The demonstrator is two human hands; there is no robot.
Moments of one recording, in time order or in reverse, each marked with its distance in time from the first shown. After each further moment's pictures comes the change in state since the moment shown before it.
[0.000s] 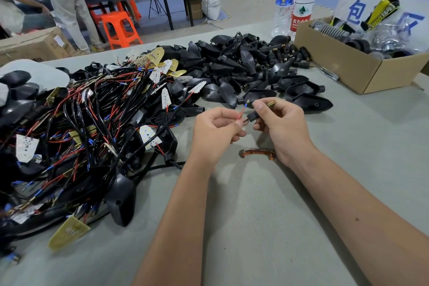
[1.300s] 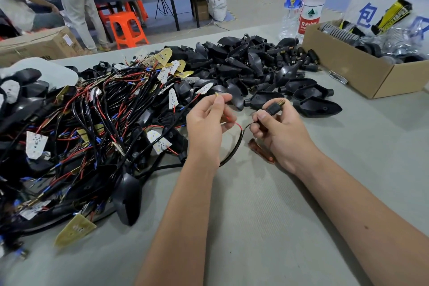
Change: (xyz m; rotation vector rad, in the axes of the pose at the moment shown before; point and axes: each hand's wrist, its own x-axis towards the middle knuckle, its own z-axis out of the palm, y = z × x) left_hand -0.002 0.023 -0.005 -0.182 0.188 0.086; right_hand -0.012 -0.011 0.015 0.195 -0.125 0.155
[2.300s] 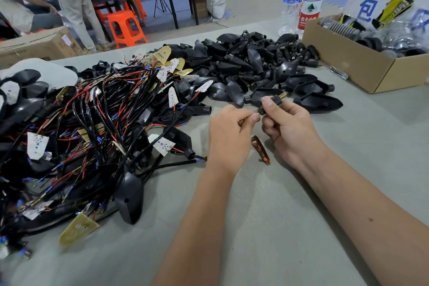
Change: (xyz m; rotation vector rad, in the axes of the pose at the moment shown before) left_hand -0.012 -0.019 0.016 0.753 -0.128 0.380; right_hand 0.004 -0.002 -0.007 0.120 0.046 0.002
